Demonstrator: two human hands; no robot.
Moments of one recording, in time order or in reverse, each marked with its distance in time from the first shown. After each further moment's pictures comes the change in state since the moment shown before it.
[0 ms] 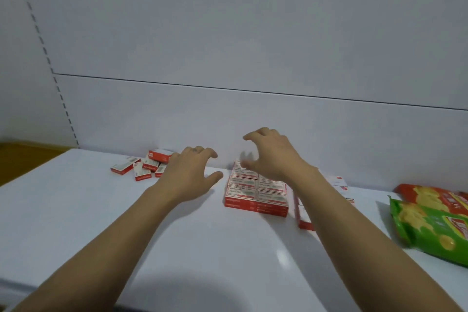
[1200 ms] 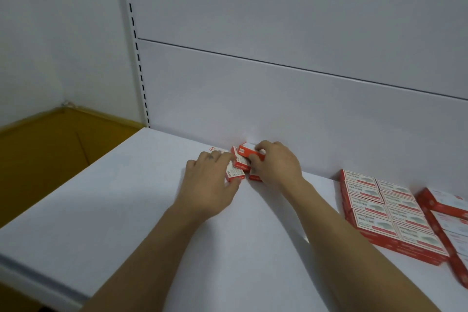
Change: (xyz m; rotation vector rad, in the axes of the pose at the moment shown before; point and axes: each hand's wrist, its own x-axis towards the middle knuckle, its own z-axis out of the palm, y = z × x) left_hand -0.021 -0.199 0.022 -0.096 0.169 -0.146; right_hand 0.136 -0.173 0.144 0.207 -0.040 0.177
